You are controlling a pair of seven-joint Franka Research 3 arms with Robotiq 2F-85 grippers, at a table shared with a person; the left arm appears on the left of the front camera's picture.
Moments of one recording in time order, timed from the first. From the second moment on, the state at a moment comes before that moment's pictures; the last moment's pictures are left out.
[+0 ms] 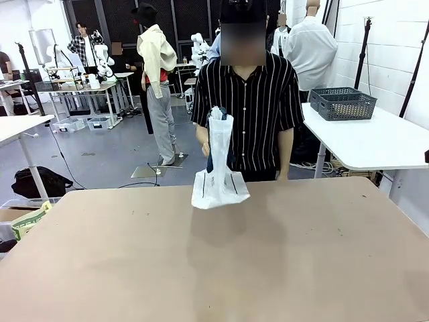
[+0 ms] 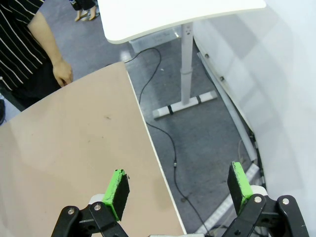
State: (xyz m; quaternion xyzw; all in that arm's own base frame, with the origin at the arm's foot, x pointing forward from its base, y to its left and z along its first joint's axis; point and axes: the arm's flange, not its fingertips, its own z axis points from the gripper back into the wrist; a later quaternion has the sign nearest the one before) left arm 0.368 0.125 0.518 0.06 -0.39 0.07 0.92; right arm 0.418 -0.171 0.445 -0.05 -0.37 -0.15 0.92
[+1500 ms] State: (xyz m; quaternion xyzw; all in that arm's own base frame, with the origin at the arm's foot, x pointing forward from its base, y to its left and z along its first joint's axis) left arm 0.368 0.125 0.518 0.06 -0.39 0.07 0.92; right arm 0.418 -0.171 0.445 -0.05 -0.37 -0.15 0.92
